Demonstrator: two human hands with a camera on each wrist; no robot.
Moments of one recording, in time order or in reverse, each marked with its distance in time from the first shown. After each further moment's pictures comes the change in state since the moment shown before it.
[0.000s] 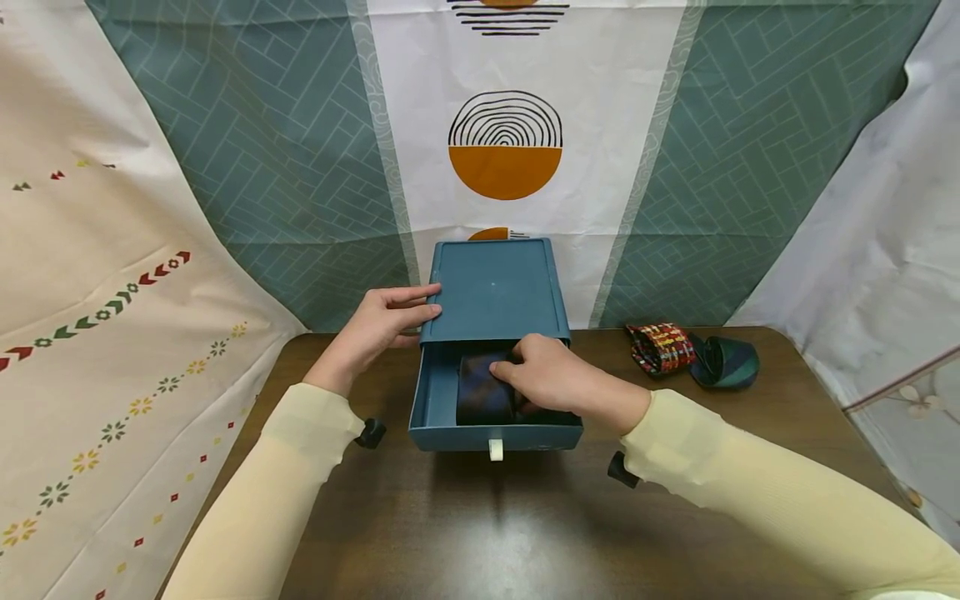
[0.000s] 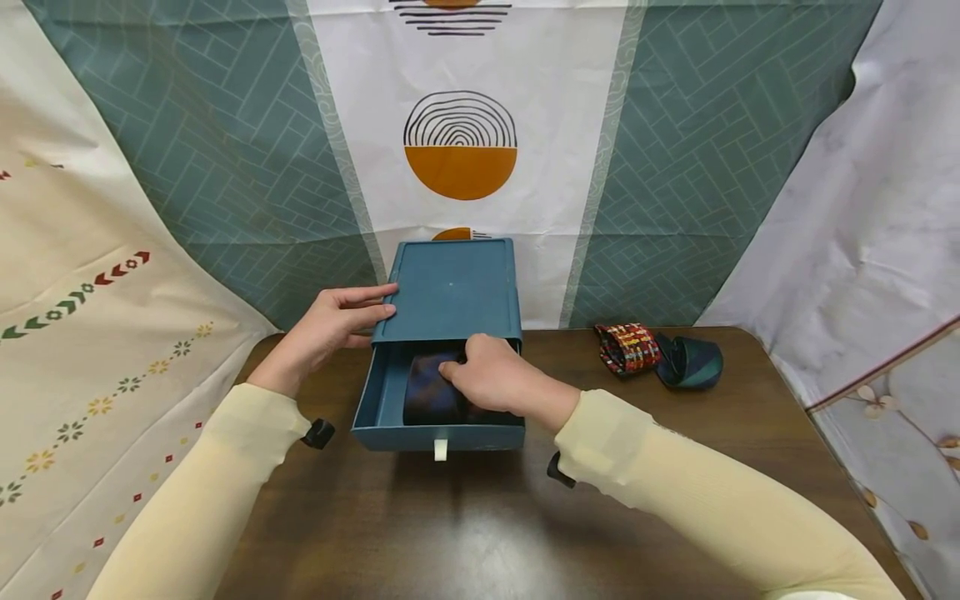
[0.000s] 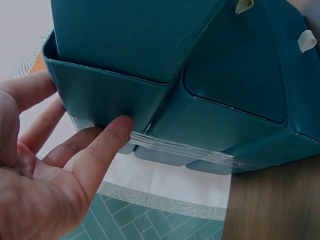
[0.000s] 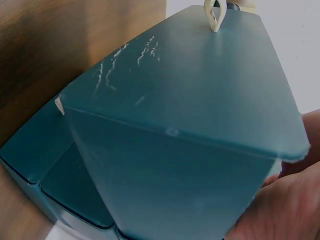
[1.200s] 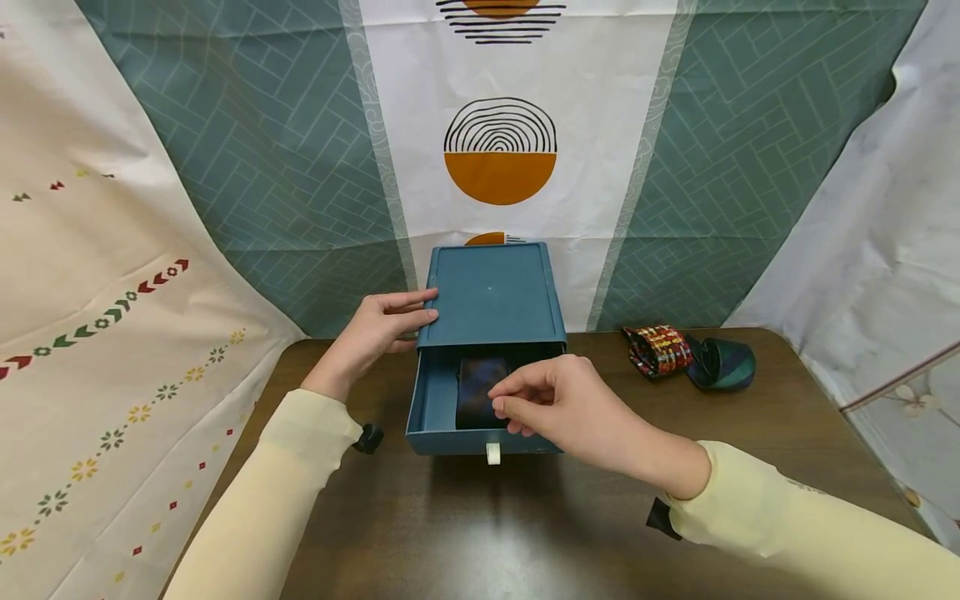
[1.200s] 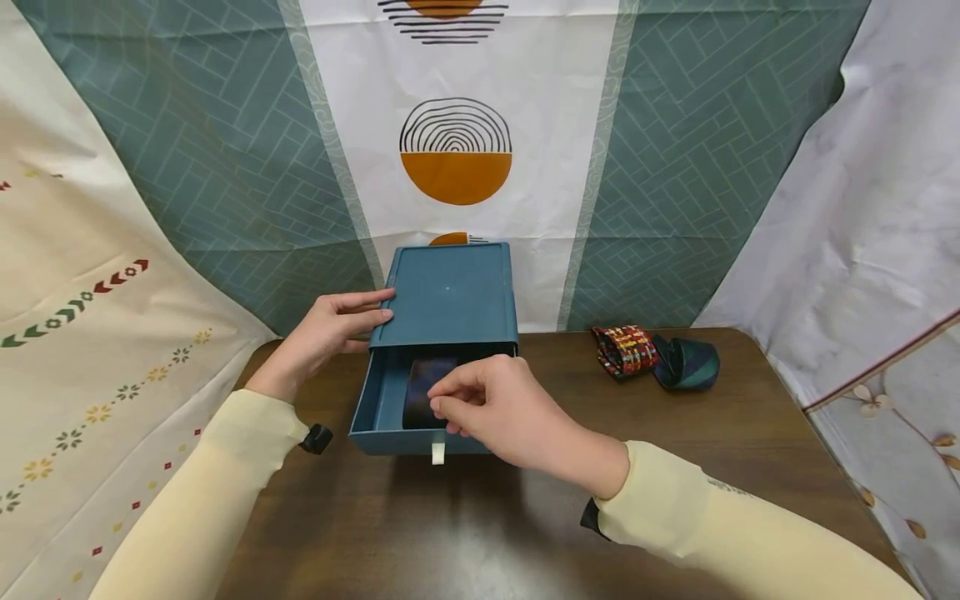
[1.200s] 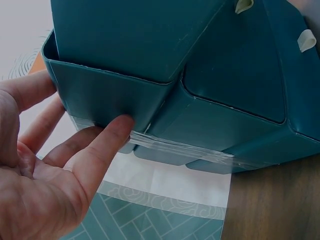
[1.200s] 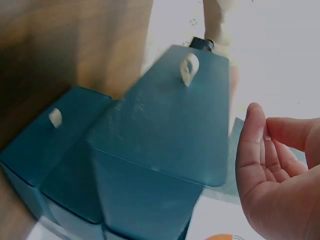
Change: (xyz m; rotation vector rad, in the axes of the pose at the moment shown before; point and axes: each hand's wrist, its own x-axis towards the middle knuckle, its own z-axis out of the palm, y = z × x) left_hand -0.001 0.001 0.001 -0.009 0.016 -0.017; right_hand -0.059 0.016 -0.002 0.202 0.025 -0.484
